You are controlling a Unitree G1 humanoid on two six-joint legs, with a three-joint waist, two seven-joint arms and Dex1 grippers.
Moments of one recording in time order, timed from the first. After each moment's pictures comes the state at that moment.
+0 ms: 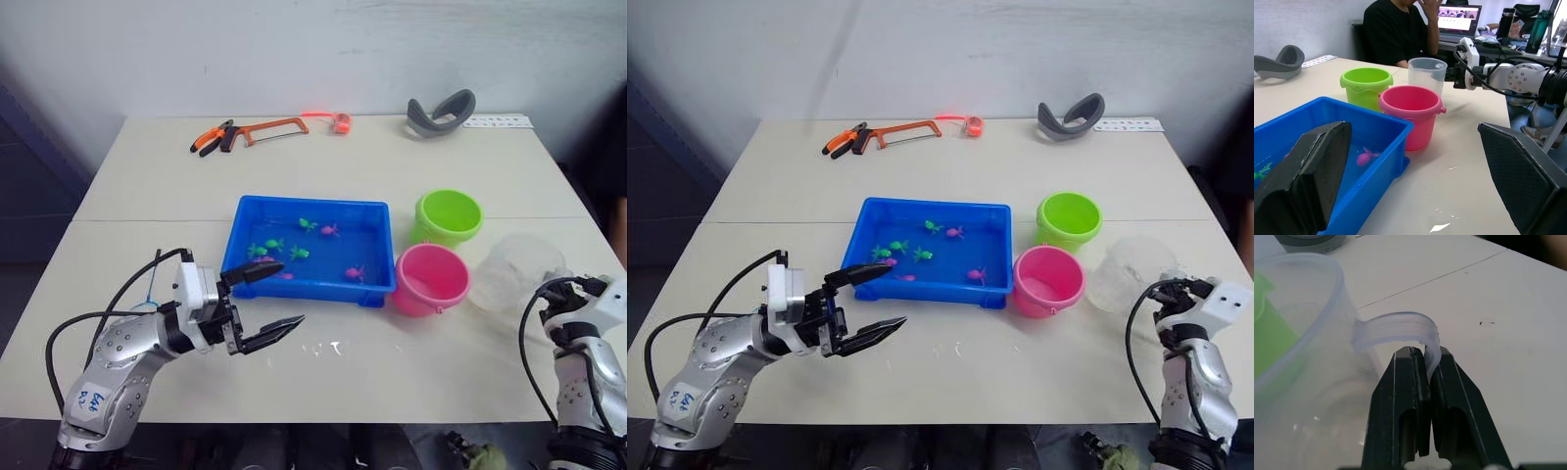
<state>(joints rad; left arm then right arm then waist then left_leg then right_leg) -0.01 0.55 0.08 -0.50 -0.60 0.26 -0.84 -0.10 -0.39 -0.62 0.12 0.54 0.22 0.23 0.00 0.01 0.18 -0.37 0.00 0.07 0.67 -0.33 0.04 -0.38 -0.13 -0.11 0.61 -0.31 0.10</state>
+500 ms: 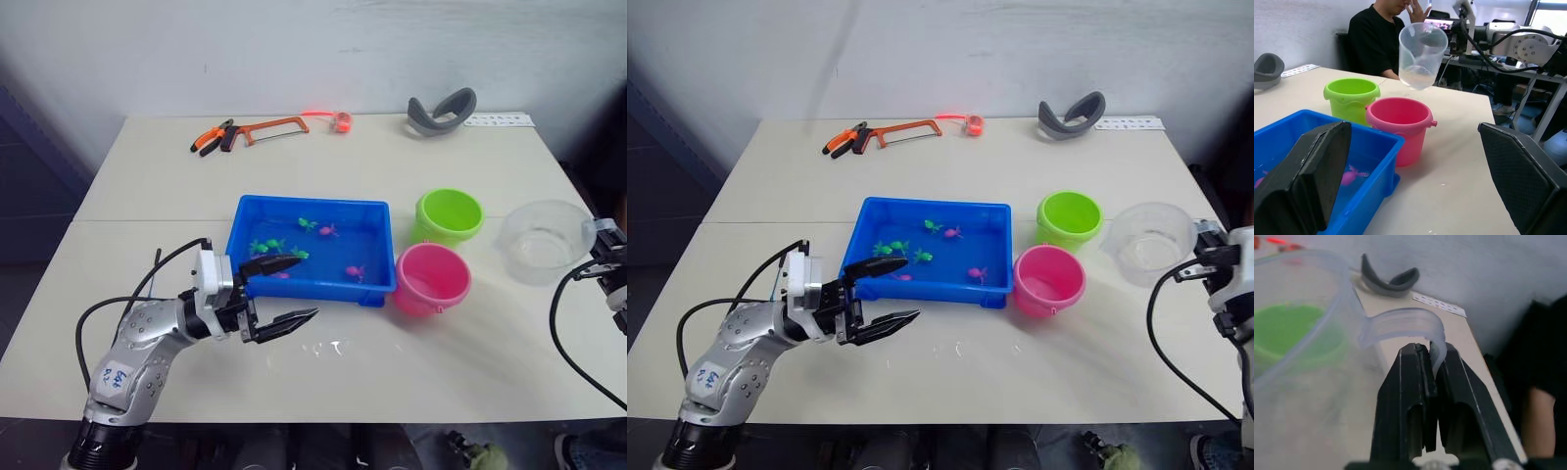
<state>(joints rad) -0.14 0.50 0.01 -0.40 -0.61 0.28 -0.89 0.06 -0.74 -0.56 -0.25 0.33 0.18 0.39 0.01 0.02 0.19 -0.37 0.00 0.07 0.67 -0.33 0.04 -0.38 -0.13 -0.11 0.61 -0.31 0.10</state>
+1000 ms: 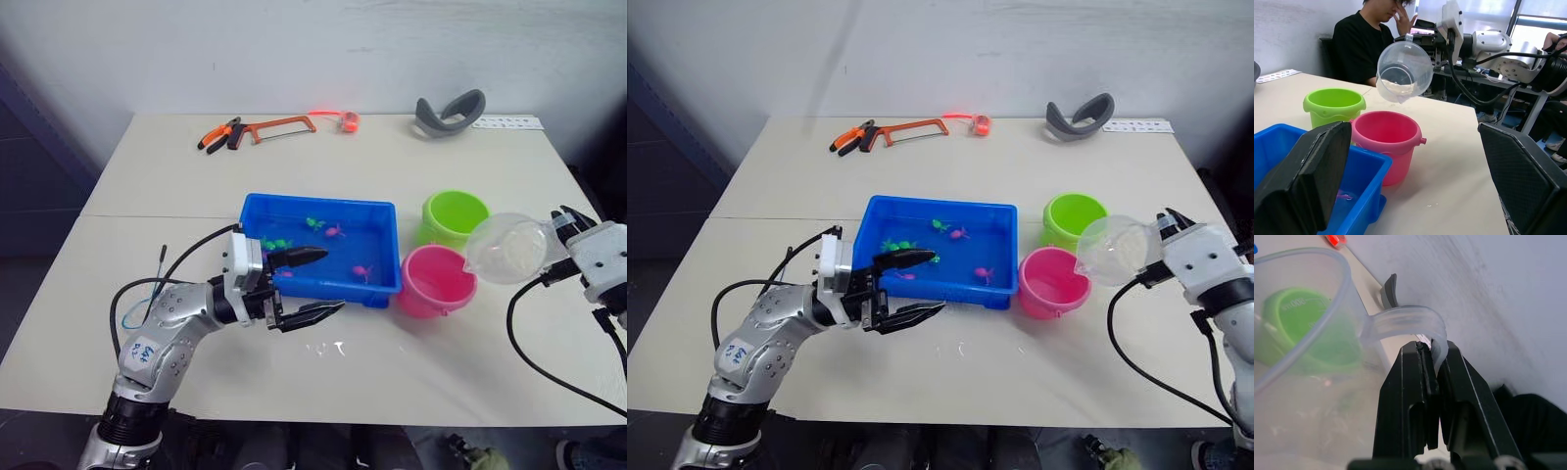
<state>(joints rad) -0.26 0.43 -0.07 -0.38 -0.61 0.37 -0.86 0.07 -0.78 -0.45 -0.27 -0.03 -0.06 0.38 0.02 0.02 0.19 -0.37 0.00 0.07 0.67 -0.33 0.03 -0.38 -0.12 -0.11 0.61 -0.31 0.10</state>
